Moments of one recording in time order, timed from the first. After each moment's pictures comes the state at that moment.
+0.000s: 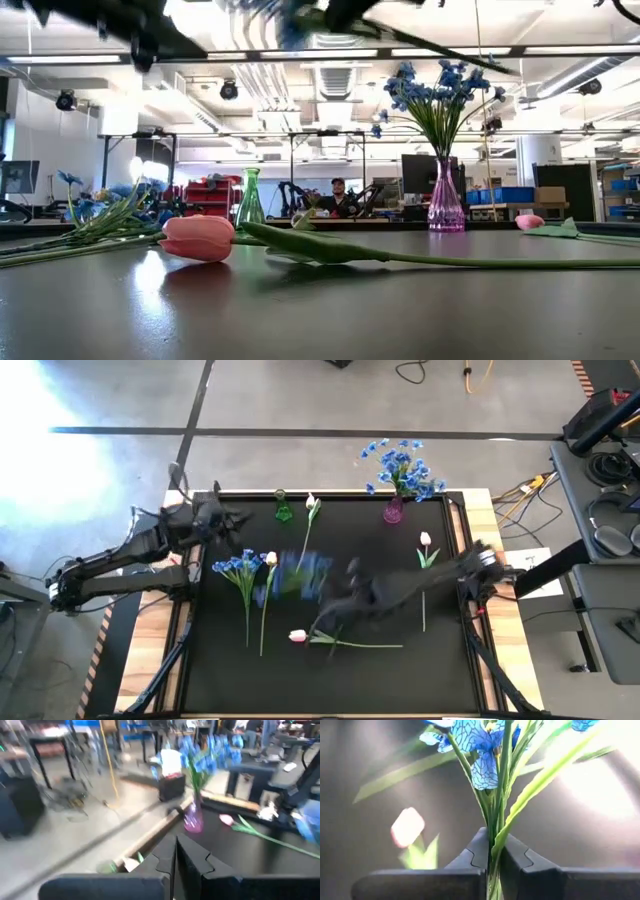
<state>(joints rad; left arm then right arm) 0.40 0.62 0.66 -0.18 -0.18 -0.03 0.31 1.93 1.97 -1.16 0.56 0.73</state>
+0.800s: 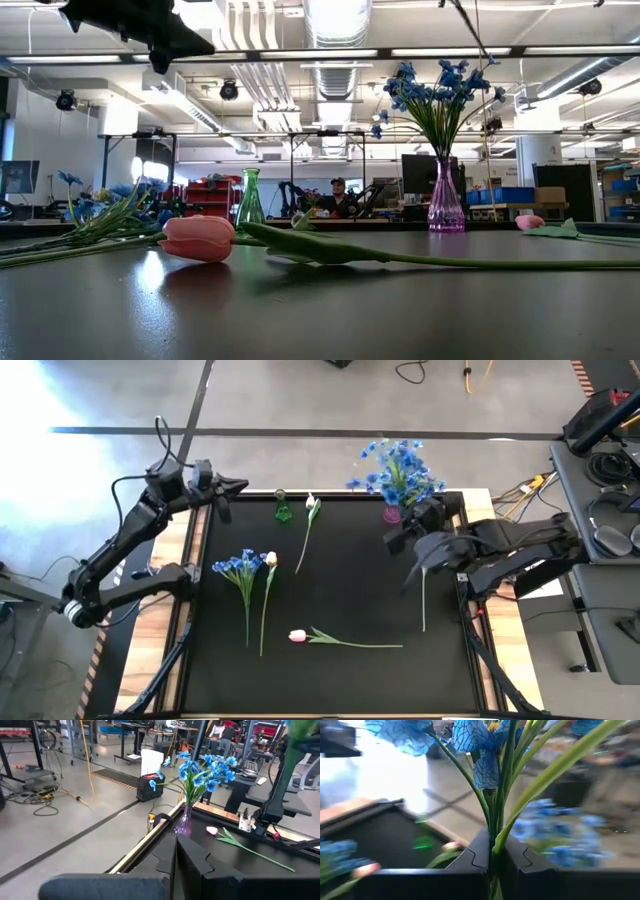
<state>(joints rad) 0.94 0.81 0.84 -0.20 0.49 -0.04 0.22 1.26 1.46 -0.83 1.09 0.46</state>
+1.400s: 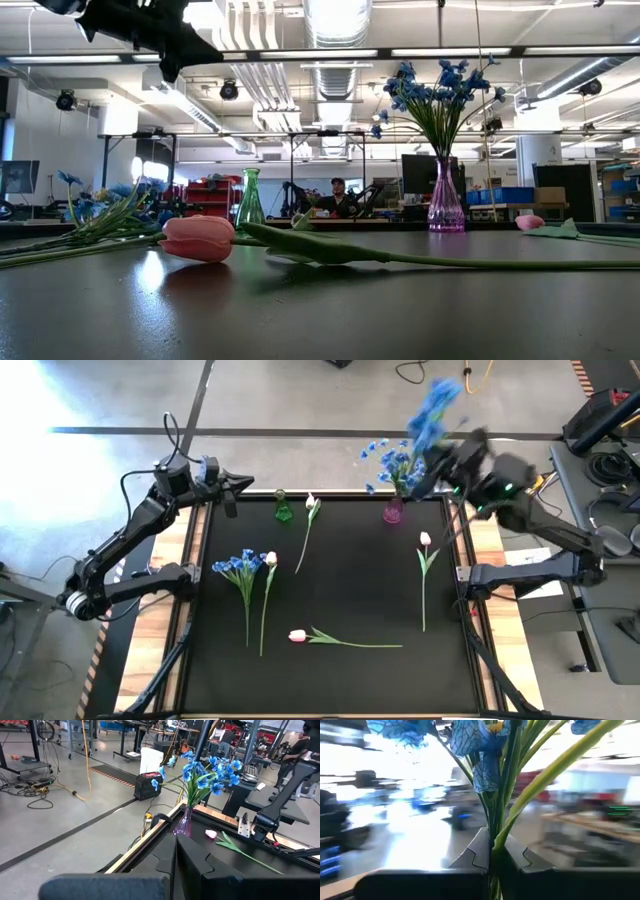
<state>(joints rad) 0.95 0.88 0.84 -0.13 0.50 -0.09 -0.42 1.00 1.27 -0.08 0.43 -0.20</state>
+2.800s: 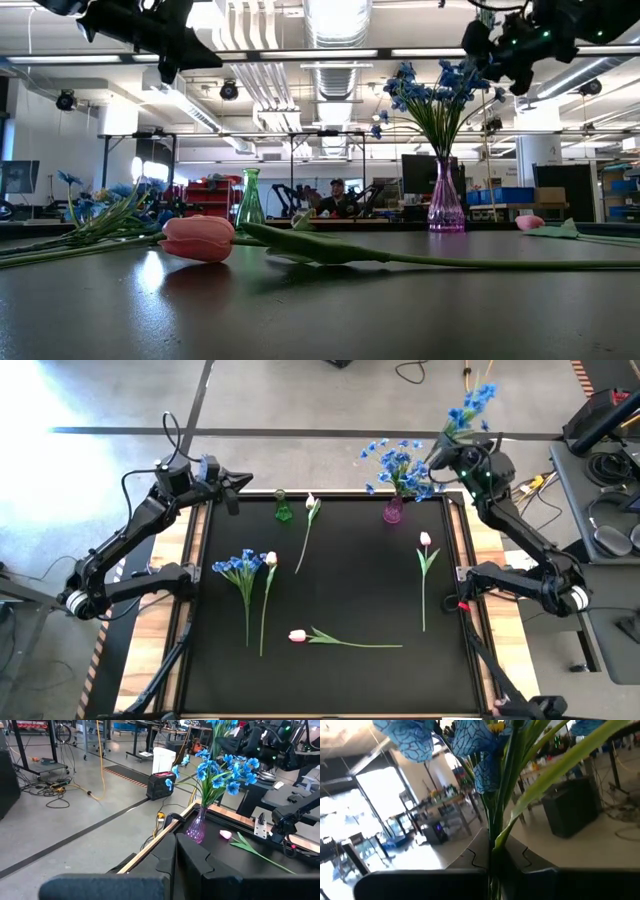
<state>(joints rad) 0.95 0.89 0.84 -0.13 0.43 -0.07 -1.16 0.97 0.70 0.39 -0.05 0.39</state>
